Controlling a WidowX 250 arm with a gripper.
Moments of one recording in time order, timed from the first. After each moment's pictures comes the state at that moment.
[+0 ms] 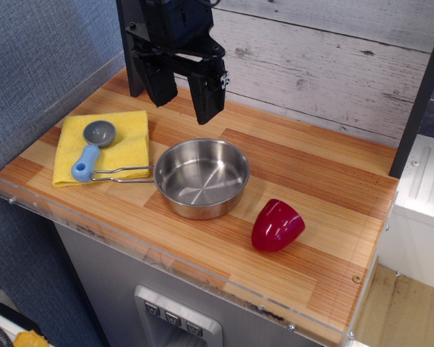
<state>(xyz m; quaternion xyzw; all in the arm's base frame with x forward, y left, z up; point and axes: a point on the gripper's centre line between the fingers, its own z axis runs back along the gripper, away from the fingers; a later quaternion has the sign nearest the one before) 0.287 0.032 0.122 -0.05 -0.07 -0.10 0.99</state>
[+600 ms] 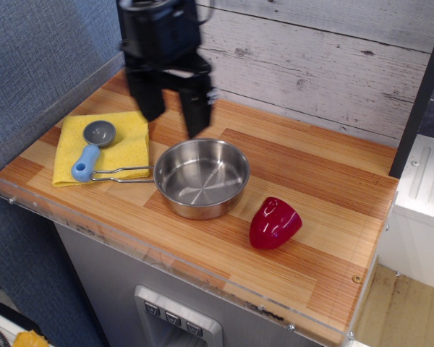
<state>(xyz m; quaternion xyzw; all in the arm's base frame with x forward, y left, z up) 0.275 0.047 0.109 -0.05 -0.05 -0.08 0.99</state>
